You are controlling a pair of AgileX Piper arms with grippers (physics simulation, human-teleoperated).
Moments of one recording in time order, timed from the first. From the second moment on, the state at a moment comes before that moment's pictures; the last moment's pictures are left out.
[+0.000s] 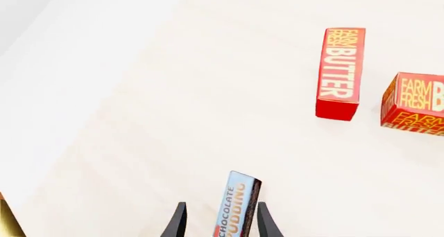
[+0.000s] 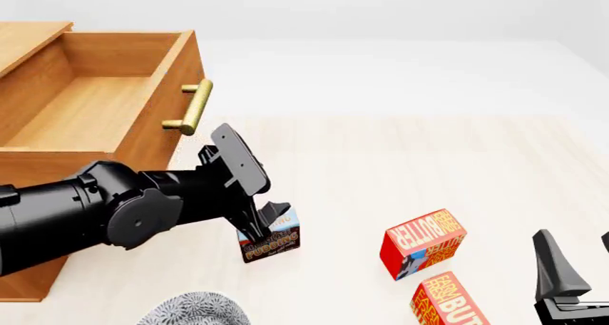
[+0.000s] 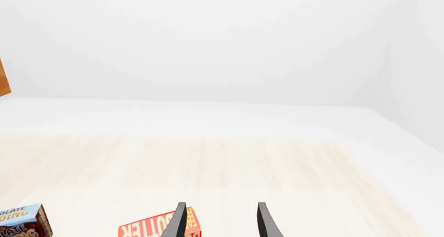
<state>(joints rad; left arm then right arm) -0.69 1.36 -0.82 0.19 0.39 -0.01 0.02 0.00 -0.05 -0.04</state>
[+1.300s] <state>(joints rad) -0.70 1.44 -0.74 0.09 0.35 -0.01 0.02 0.00 -0.05 -0.04</state>
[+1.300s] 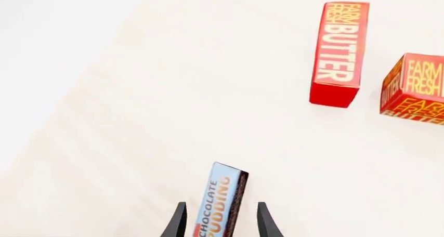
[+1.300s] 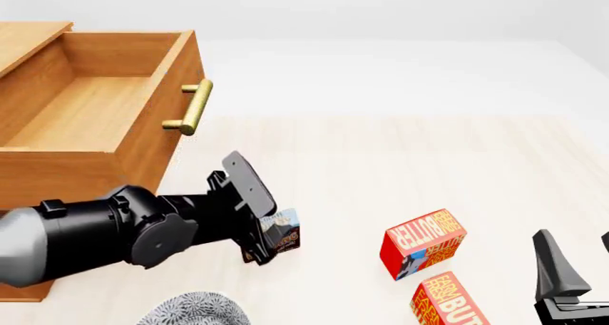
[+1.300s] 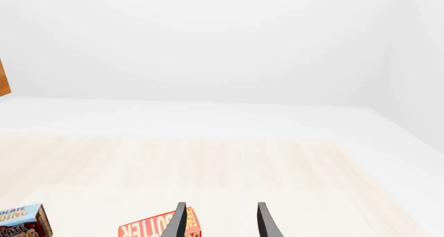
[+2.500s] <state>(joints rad) -0.68 1.53 -0.71 0.00 0.33 -0.01 0.02 0.00 -0.05 -0.04</state>
